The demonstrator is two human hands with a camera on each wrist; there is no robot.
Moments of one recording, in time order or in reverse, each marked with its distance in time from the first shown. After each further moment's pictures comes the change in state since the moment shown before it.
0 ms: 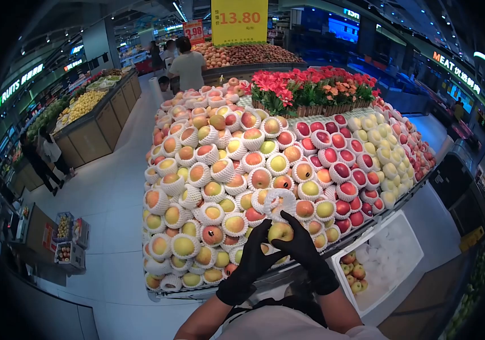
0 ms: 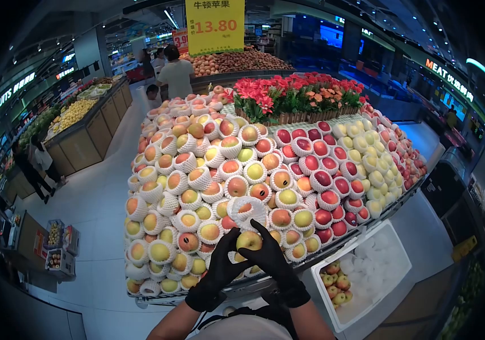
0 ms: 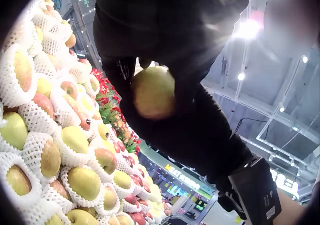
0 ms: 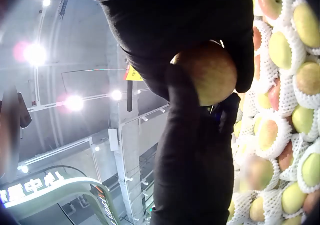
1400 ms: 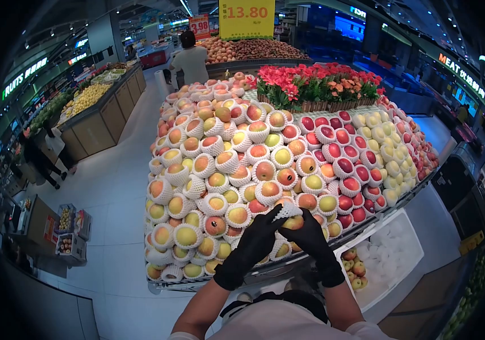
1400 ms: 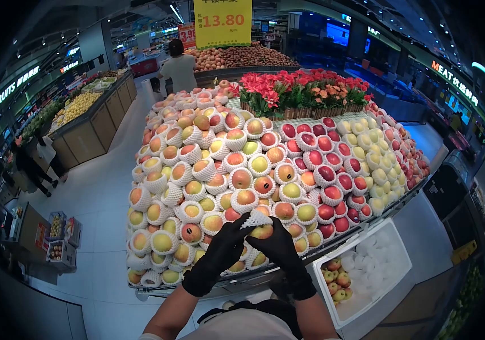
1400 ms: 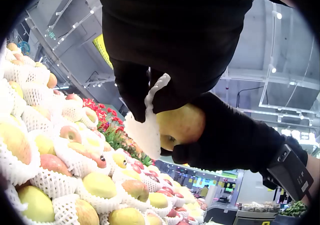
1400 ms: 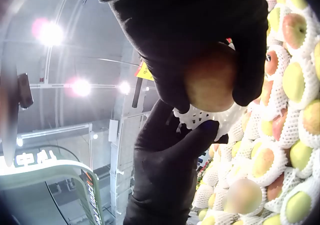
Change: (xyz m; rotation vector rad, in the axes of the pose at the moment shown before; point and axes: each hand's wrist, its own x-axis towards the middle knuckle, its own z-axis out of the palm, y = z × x) left_hand 0.021 0.012 -0.018 0.459 -0.251 0.159; right_hand 0.002 0.006 -0.013 -0.231 0.125 -0.044
